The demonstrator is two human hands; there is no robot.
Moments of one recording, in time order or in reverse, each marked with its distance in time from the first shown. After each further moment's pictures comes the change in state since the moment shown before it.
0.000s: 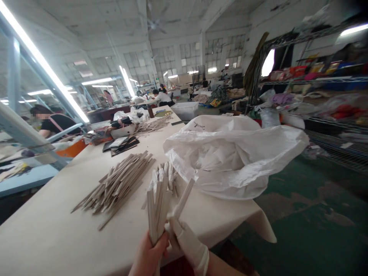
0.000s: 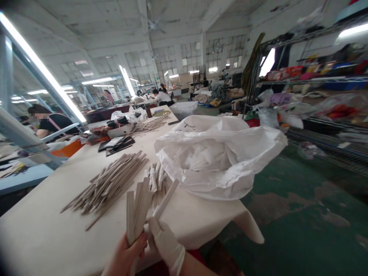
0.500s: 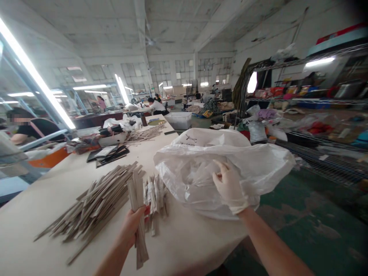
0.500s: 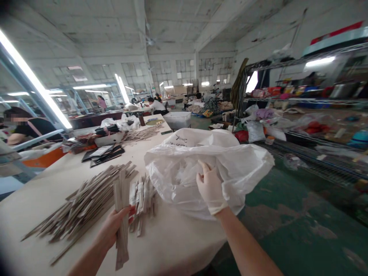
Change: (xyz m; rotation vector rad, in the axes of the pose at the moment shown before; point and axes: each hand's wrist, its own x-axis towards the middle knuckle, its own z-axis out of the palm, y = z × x) left_hand 0.127 0.053 0.012 -0.291 0.151 -0.137; right_hand 0.035 -0.145 -0.158 -1.099 0.807 -0.725
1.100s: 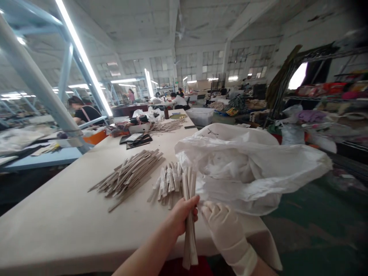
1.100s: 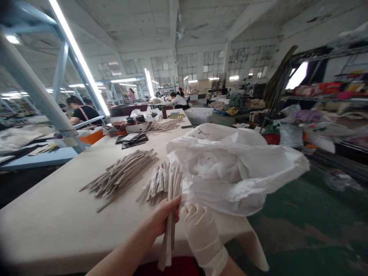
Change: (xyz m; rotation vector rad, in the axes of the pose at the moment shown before) left_hand -0.099 -0.022 0.063 -0.127 -0.455 -0.184; right_hand -0.136 -0.081 -0.004 -0.490 -0.032 -0.526
